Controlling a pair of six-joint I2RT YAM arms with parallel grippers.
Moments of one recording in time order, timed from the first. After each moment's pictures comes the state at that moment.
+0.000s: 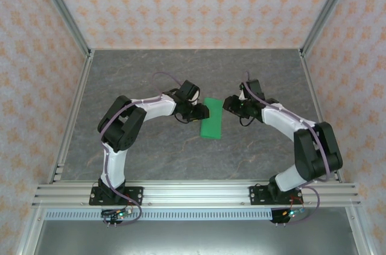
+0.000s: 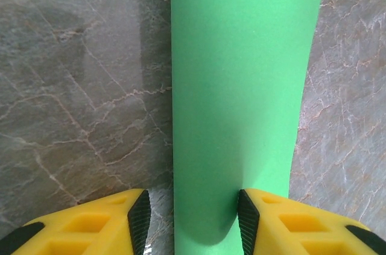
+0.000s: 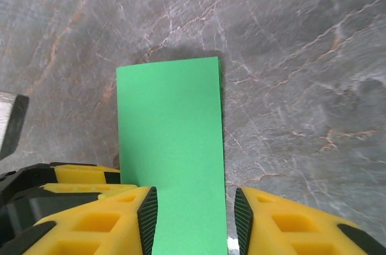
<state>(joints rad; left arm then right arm) -0.58 2.02 1.29 -0.32 0.36 -0.70 0.32 1.49 0.87 -0.28 -0.25 0.66</state>
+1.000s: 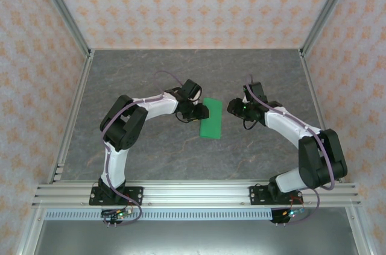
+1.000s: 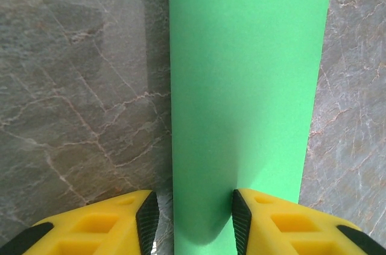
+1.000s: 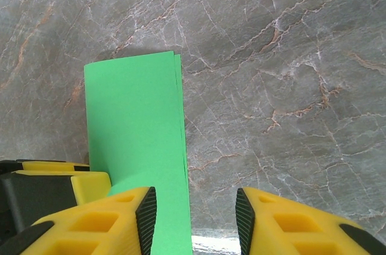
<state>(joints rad) -0.58 2.04 1.34 -0.40 0.33 -0.70 0.32 1.44 0.84 -0.33 -0.17 0.65</state>
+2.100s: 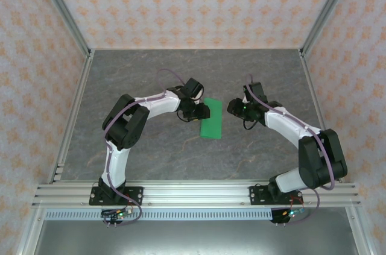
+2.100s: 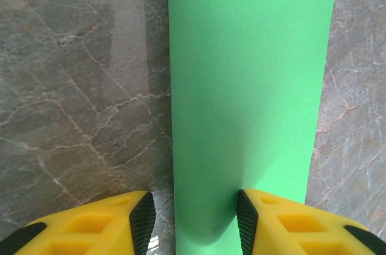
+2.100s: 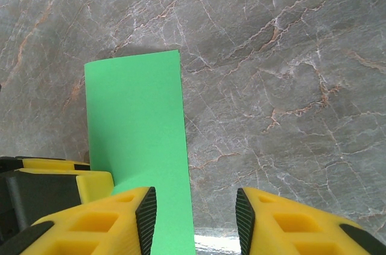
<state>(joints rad) -0.59 2.07 1.40 -0.48 0.31 -0.67 0.32 1.44 0.84 -0.34 -0.17 0.65</state>
